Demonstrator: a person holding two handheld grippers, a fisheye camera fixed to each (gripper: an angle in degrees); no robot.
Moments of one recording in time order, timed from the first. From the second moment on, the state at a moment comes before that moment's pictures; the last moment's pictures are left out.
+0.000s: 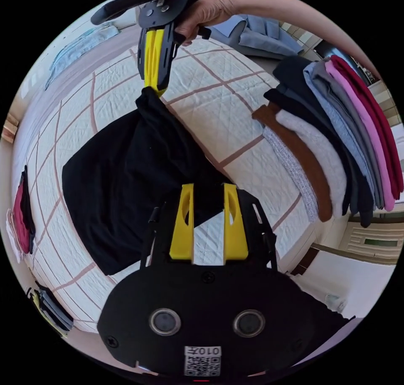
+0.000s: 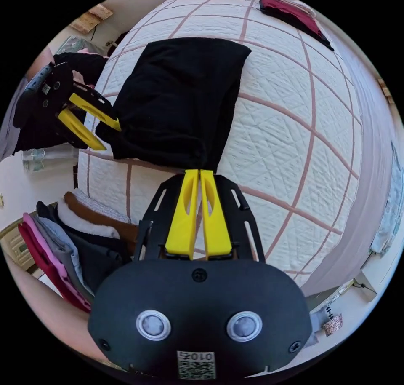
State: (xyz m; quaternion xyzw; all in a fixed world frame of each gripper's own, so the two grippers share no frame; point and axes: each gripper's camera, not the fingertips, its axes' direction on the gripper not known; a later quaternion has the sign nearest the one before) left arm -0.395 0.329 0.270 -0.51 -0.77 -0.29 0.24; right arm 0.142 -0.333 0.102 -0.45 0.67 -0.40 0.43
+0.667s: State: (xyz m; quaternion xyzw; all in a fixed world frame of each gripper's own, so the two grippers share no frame) left arm -0.531 0.125 0.277 -0.68 -0.61 -0.07 0.41; right arm 0.366 -0.097 0.062 0.39 0.78 -0.14 0.48
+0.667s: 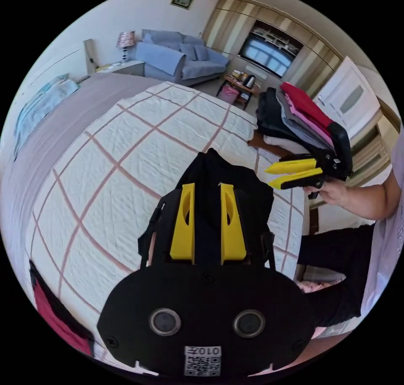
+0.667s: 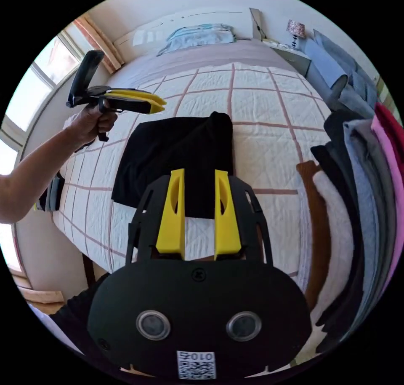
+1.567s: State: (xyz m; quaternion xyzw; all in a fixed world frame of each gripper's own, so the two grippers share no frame) left arm -0.826 0.154 0.316 -0.71 -0.61 -0.23 0.26; right arm 0.593 -0.086 -0.073 0.53 0.58 -0.12 0.60
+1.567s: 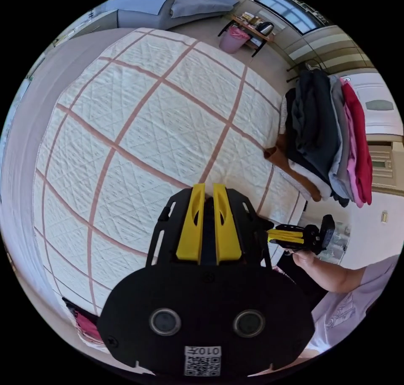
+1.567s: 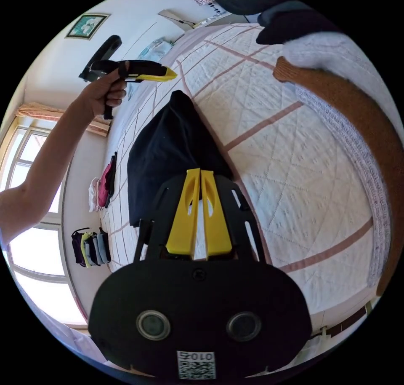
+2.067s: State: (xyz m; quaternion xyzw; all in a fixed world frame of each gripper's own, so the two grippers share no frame) left arm -0.637 0.106 0.255 -0.74 -0.59 -0.16 0.29; right arm 0.515 -0.268 -0.051 0.40 0.75 -0.20 0.49
